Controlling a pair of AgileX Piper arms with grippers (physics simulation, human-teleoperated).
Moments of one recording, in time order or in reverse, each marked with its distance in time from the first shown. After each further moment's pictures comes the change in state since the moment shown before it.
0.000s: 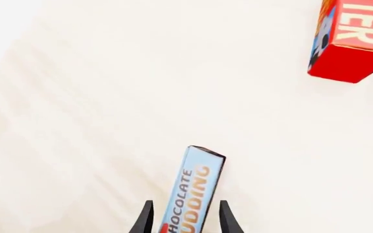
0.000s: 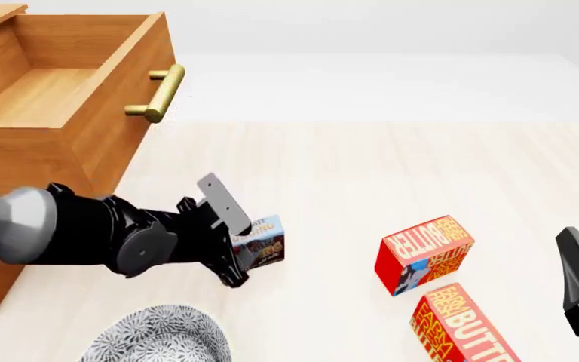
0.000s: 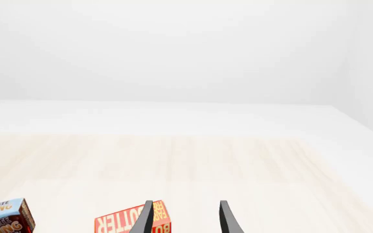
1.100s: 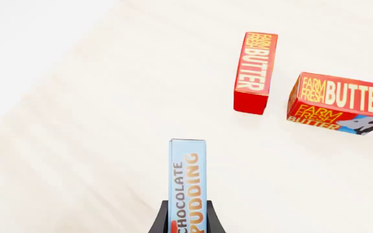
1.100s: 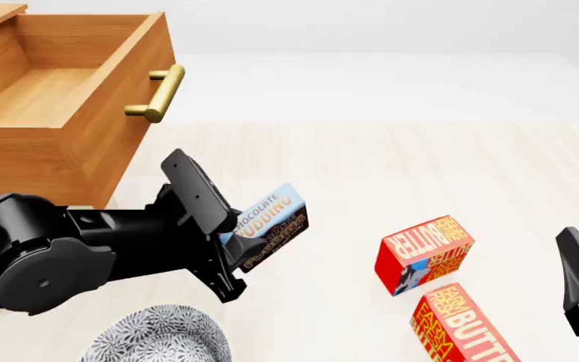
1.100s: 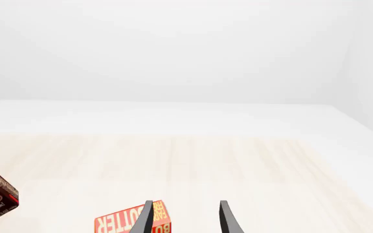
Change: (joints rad) left arm -0.177 -0.401 0.061 0.144 -0.126; right arm 0.000 0.000 0.000 0.000 0.000
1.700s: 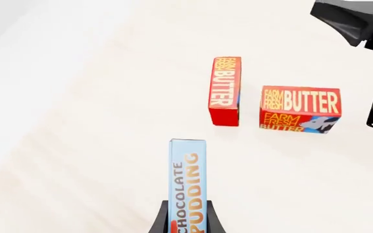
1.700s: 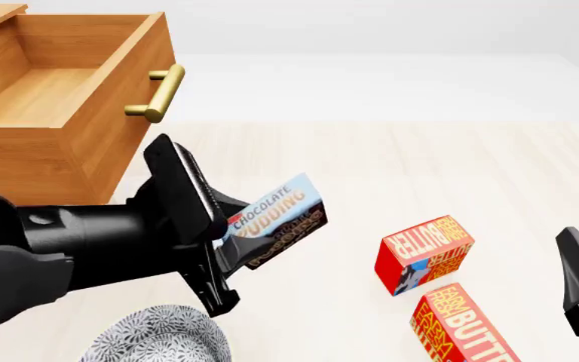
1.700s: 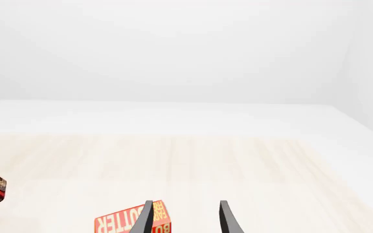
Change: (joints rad) left arm -0.090 -0.129 -0.028 0.068 0.053; right arm 0.000 0.000 0.000 0.000 0.000
